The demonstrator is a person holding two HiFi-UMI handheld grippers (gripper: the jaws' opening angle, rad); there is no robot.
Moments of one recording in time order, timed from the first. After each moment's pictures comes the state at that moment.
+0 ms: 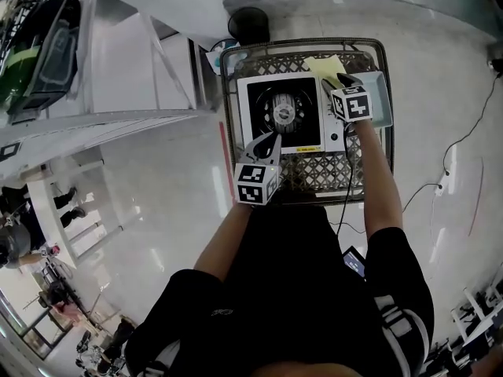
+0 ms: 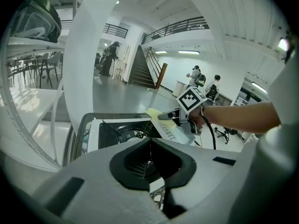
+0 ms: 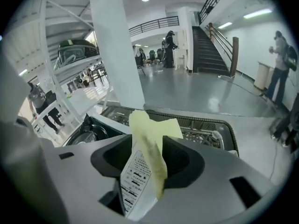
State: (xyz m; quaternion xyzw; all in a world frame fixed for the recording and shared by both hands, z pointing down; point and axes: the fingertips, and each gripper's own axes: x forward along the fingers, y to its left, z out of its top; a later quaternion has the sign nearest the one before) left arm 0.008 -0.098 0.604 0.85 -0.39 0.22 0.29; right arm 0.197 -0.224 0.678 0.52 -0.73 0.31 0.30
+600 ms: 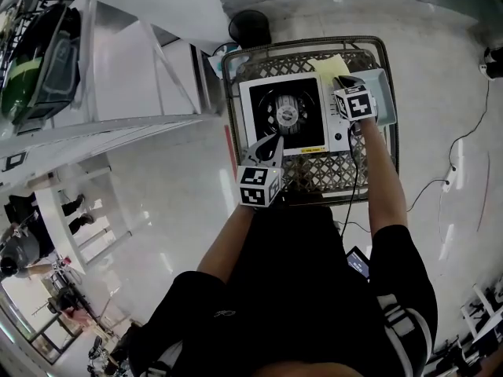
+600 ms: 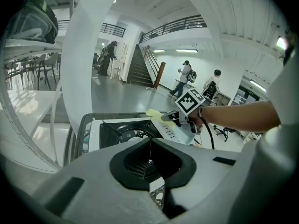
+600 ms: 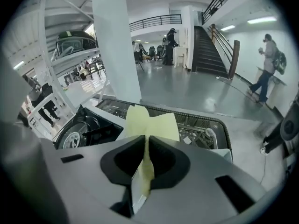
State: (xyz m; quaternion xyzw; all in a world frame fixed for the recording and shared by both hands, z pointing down) left arm 0.007 -0.098 0.603 0.85 -0.38 0.23 0.28; right arm 0.215 -0.220 0.690 0.53 -0.72 0.30 0.34
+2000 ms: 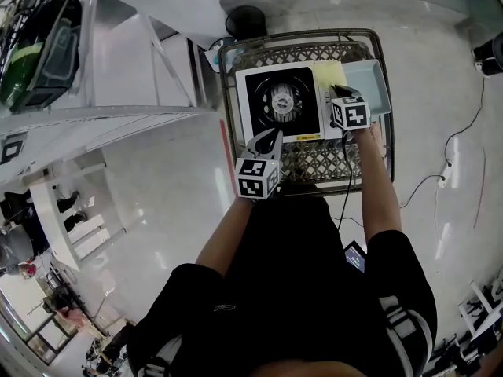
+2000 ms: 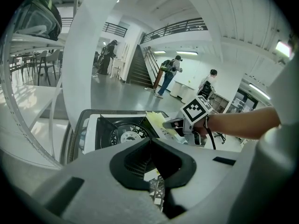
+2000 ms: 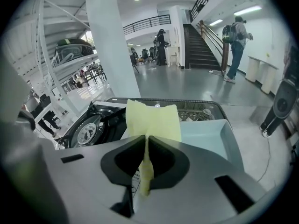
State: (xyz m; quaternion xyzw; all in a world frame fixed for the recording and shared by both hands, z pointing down) left arm 0.009 -0.071 0.604 0.85 -0.38 0.21 0.30; right arm 0.201 -0.157 0.695 0.55 -0.71 0.33 0.29
